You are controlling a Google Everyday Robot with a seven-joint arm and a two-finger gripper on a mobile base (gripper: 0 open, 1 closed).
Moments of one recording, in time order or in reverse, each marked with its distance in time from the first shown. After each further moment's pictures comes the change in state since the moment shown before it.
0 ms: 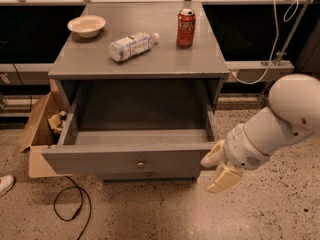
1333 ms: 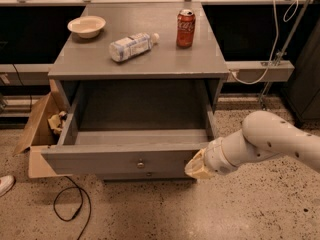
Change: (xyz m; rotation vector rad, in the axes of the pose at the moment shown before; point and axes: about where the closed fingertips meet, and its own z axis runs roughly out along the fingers) arm 0.023 -0.073 0.102 0.130 -0.117 -0.027
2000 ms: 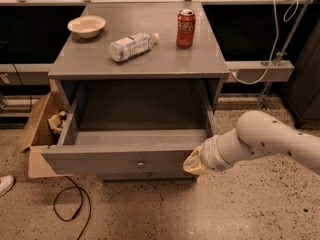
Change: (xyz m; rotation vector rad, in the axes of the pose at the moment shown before) arm 0.001 -0.018 0.011 0.041 0.025 -0.085
